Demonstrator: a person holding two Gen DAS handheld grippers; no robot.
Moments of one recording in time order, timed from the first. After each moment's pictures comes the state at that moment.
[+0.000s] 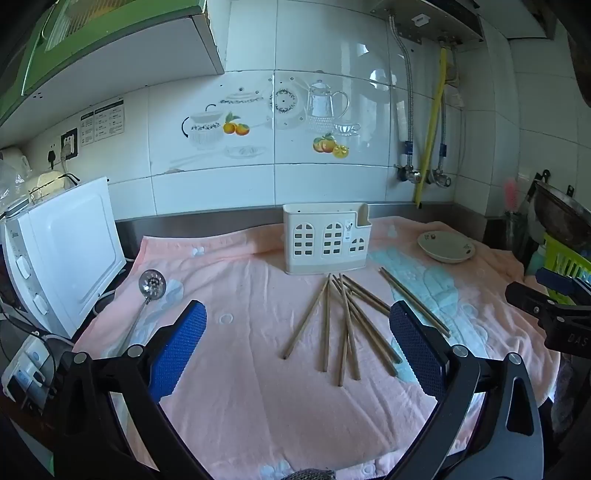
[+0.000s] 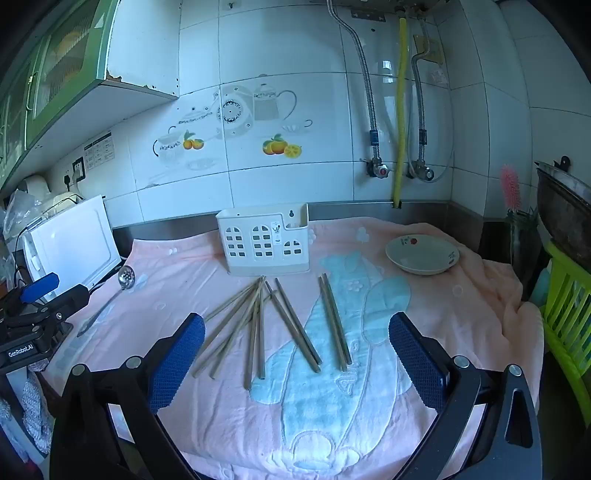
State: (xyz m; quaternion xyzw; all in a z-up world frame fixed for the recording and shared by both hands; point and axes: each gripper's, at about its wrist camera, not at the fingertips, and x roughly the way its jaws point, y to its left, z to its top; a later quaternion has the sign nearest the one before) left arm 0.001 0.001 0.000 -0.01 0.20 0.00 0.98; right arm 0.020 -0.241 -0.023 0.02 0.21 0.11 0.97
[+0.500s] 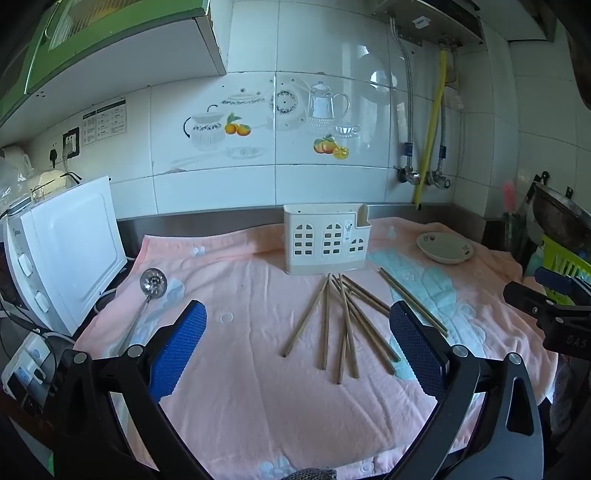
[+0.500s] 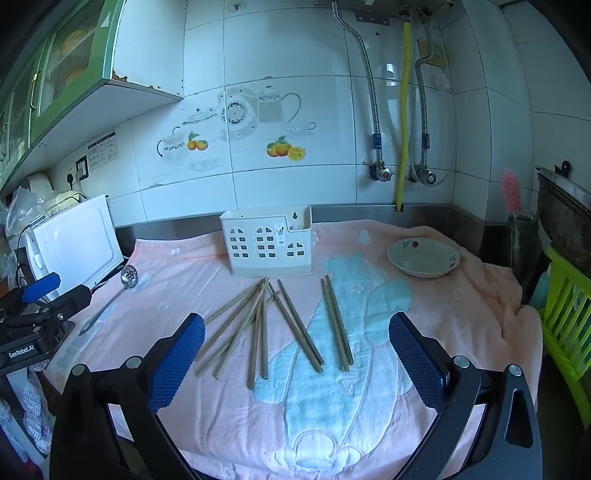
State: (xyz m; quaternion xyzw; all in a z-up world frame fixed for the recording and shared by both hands) left arm -0.006 0.002 0.005 -0.01 0.20 0.00 0.98; right arm 0.019 -0.242 -0.009 0.02 0.22 0.11 0.97
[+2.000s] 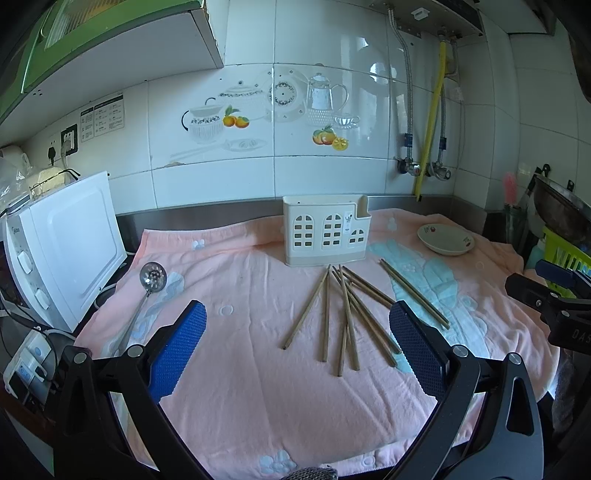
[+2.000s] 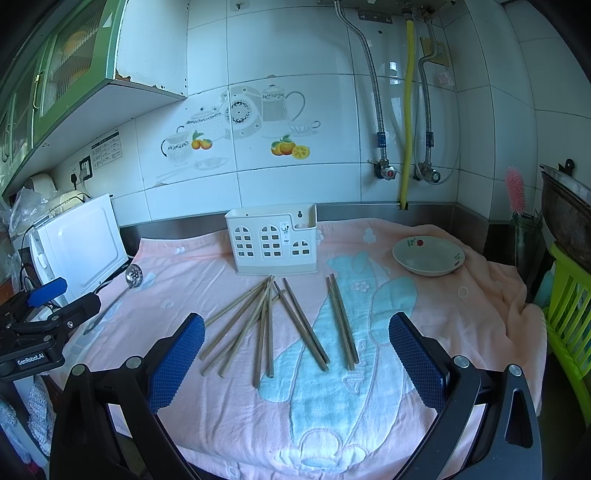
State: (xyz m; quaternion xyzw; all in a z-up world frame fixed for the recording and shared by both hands) left arm -0.006 -0.001 -0.003 0.00 0.22 0.00 0.98; right arm 0.015 -0.238 -0.020 0.02 0.21 0.12 0.97
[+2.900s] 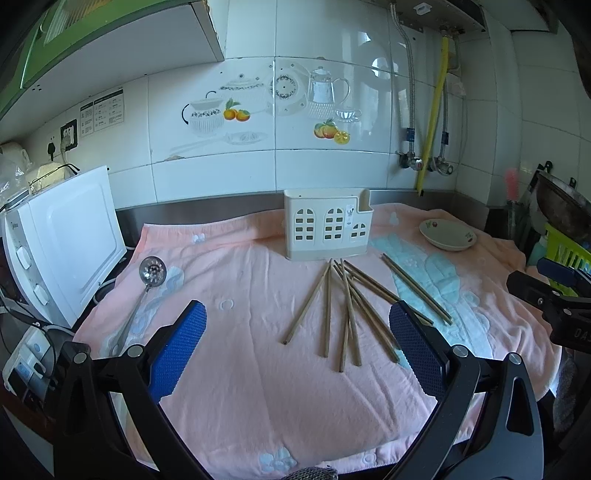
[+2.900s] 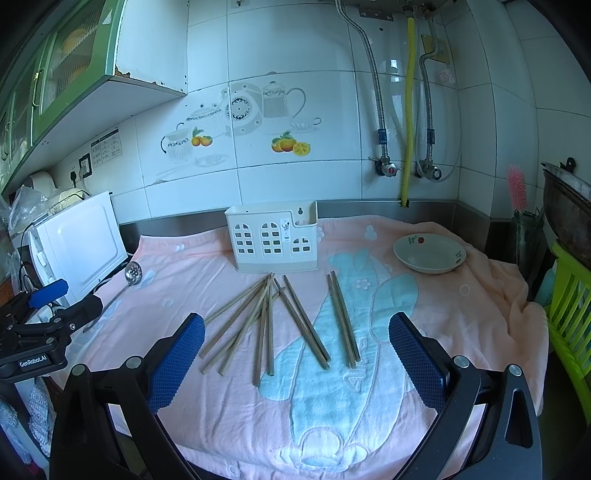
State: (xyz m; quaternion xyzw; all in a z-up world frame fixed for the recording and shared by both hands) left arm -0.001 0.001 -0.007 0.00 0.23 0.00 0.97; right arm 0.019 -0.236 -0.023 0.01 0.22 0.12 0.97
